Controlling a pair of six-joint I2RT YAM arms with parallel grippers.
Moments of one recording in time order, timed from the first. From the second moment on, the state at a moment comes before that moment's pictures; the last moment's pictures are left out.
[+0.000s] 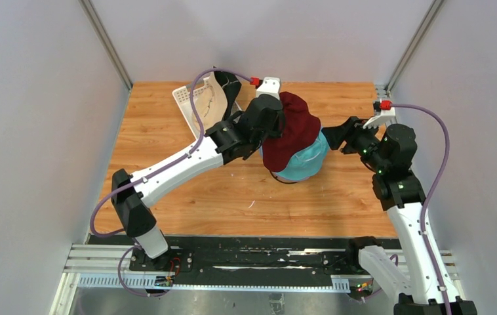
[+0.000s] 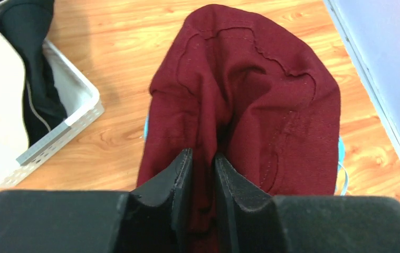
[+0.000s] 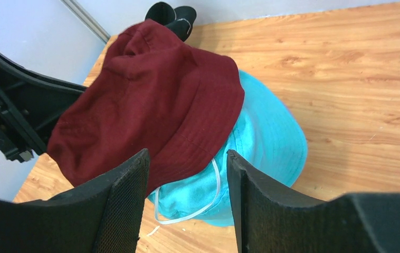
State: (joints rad) left arm -0.95 1.67 1.68 -0.45 -0.49 -0.43; right arm 0.12 0.80 0.94 -0.28 -0.33 0.35
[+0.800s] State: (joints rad) left arm -0.95 1.63 1.72 -0.44 -0.57 -0.34; right arm 0.12 0.85 0.91 -0.24 -0.39 0.40
